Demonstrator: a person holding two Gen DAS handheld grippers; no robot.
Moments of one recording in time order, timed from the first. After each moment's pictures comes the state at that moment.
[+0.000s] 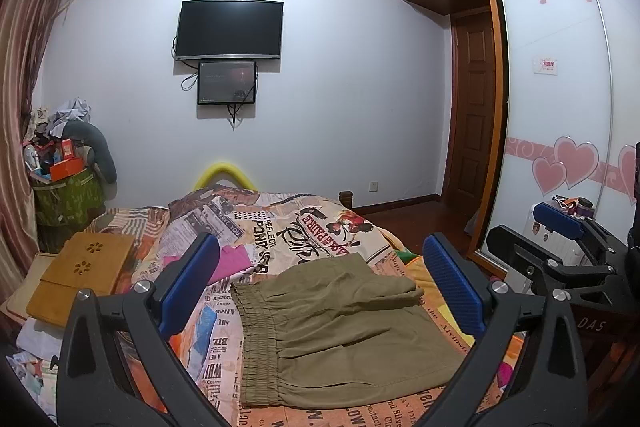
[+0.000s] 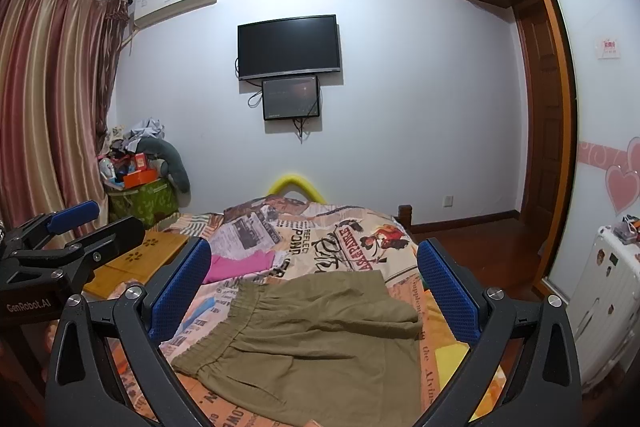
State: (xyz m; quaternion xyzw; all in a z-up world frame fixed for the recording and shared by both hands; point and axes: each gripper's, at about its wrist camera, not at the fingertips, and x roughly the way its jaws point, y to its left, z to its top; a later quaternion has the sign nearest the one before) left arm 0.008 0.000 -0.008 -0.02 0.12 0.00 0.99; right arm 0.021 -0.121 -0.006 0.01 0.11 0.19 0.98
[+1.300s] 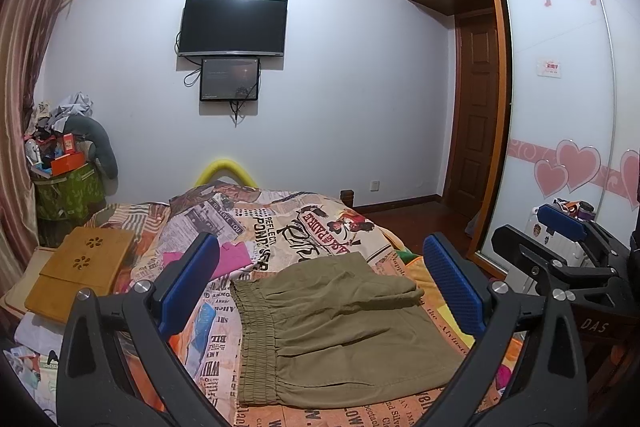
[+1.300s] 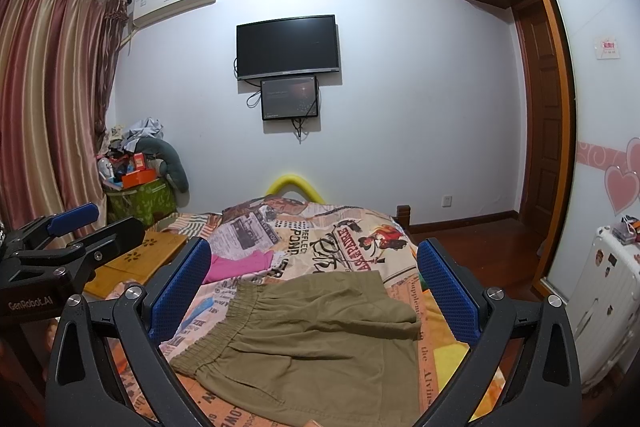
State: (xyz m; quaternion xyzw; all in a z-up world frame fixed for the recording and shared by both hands) left arm 0.009 0.002 -0.006 -0.02 0.12 0.00 0.99; right arm 0.027 -0.127 -0.007 0.01 0.11 0.19 0.97
